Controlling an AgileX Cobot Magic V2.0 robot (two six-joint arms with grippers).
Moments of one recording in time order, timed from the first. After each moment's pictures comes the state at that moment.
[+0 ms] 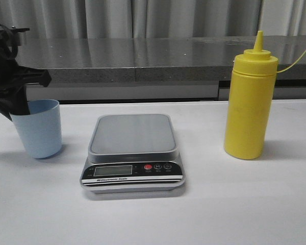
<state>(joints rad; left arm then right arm) -0.15 1.82 -1.24 -0.12 0.67 0.02 0.05 -0.01 0.03 -0.03 0.14 0.09</state>
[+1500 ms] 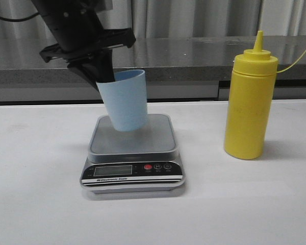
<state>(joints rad) -0.41 1.92 -1.58 -0.27 0.89 0.10 0.05 -0.01 0.03 -0.03 0.14 0.09</state>
